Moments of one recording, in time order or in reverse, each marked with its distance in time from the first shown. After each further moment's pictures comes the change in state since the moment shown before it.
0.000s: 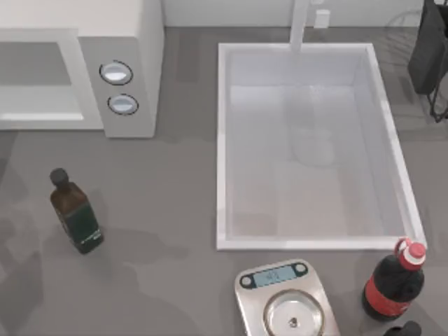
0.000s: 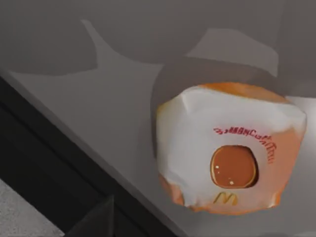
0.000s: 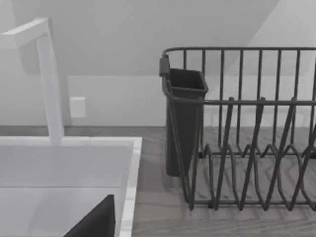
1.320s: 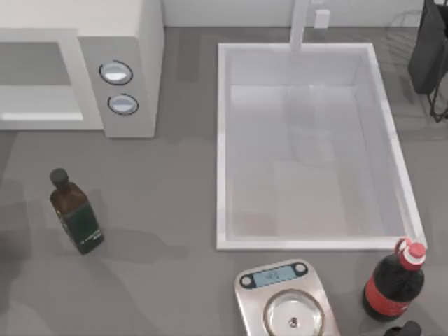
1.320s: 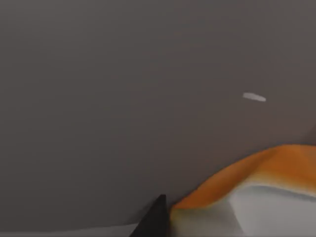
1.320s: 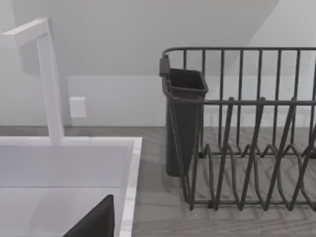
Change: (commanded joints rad) left arm 0.047 0.339 -0.012 0.205 0.009 0.154; right arm 0.000 0.000 0.000 0.000 0.000 0.000
